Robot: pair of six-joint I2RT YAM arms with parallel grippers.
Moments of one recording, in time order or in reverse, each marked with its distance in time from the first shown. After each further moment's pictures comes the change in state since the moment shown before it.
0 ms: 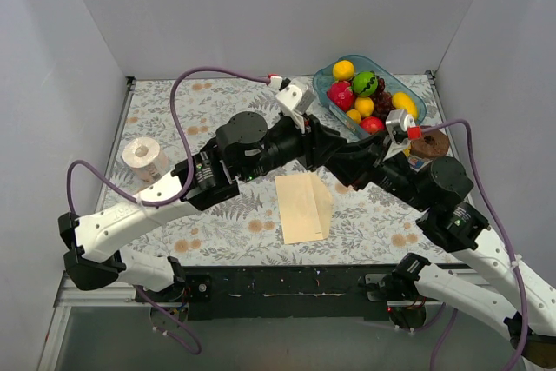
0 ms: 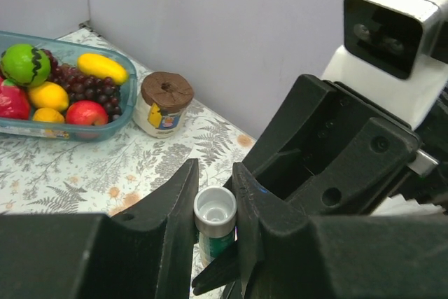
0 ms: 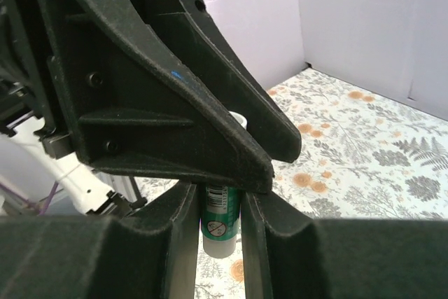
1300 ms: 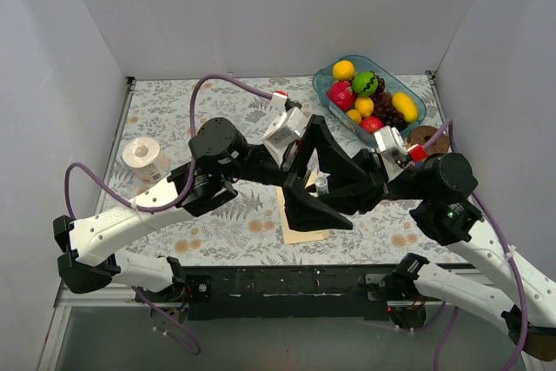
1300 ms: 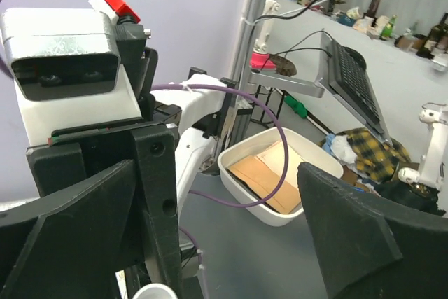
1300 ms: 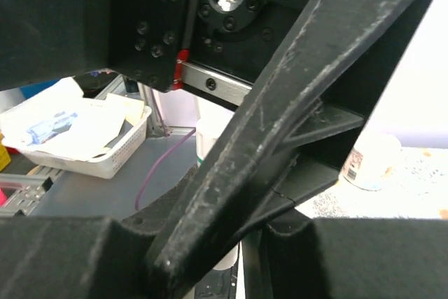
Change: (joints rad) left arm -0.016 -0.051 -0.069 0.400 0.845 -0.101; right arm 0.010 0.051 0.045 0.230 -0.656 0.032
